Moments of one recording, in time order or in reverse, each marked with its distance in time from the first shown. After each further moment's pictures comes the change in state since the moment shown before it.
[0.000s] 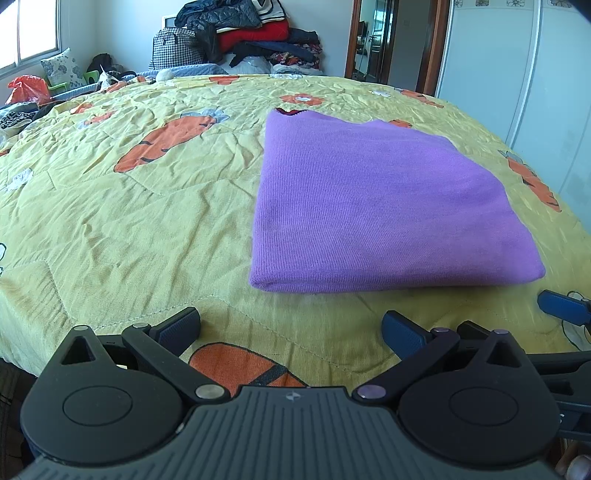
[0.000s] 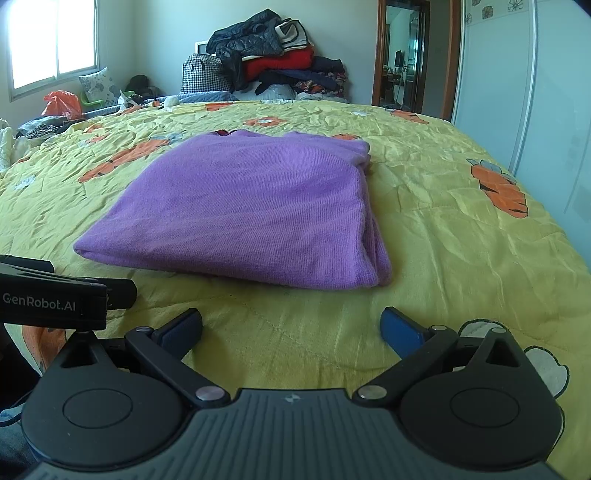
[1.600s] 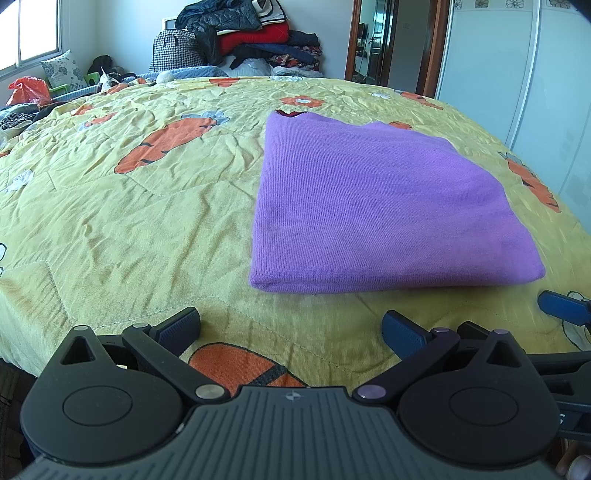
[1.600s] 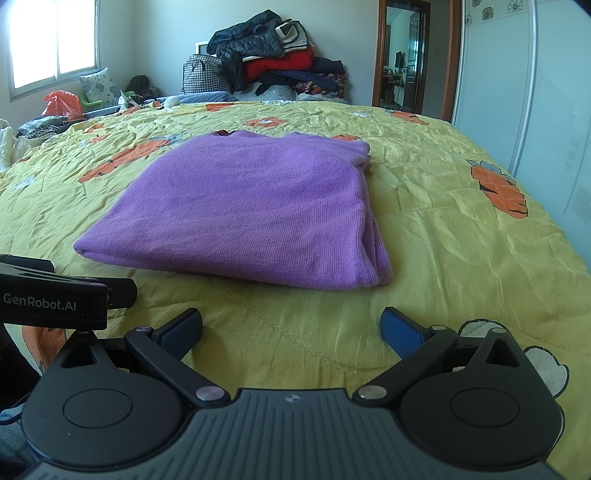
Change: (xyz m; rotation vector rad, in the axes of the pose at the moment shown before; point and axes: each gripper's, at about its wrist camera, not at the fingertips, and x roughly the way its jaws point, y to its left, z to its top) left arm -0.001 0.000 0.000 -0.001 -0.009 0.000; right arm 0.001 0.001 -0.001 0.000 -0.002 -0.001
